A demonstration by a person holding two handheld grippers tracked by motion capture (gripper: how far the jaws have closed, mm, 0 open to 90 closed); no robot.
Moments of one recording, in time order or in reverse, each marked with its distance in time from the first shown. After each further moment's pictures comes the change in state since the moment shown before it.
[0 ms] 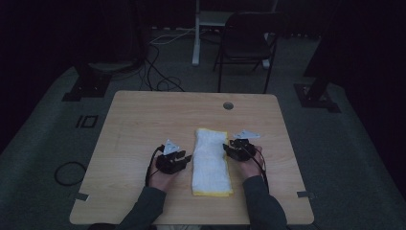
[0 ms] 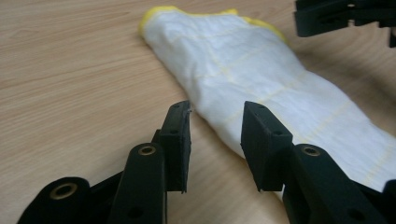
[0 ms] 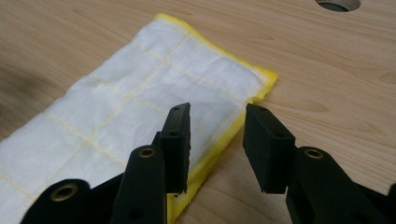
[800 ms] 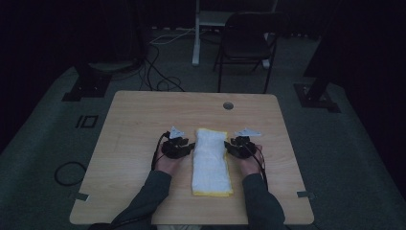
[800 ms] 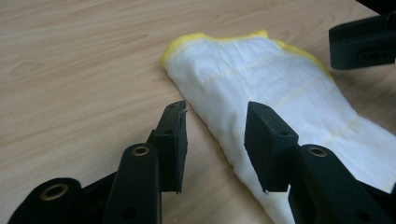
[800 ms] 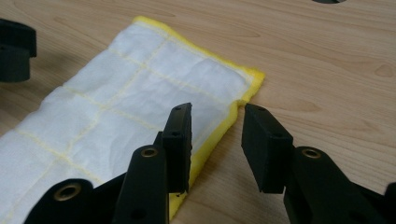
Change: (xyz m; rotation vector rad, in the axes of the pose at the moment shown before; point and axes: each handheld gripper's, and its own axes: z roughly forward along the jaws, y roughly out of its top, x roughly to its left) left arm 0.022 0.034 0.041 0.017 0.009 -0.016; right arm -0.012 -0.001 0.012 -0.001 -0.010 0.055
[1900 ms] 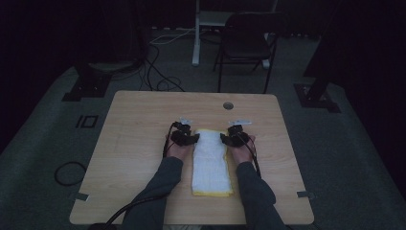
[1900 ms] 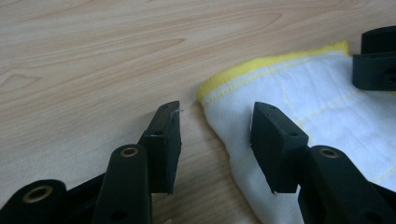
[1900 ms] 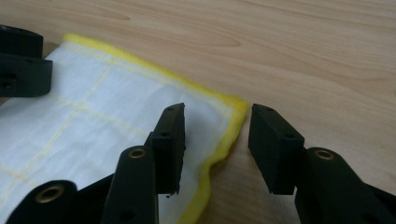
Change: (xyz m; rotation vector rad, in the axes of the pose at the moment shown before) left arm 0.015 0.027 0.060 0.095 0.112 -0.092; right arm -0.013 0.024 0.054 0.066 -0.072 0.047
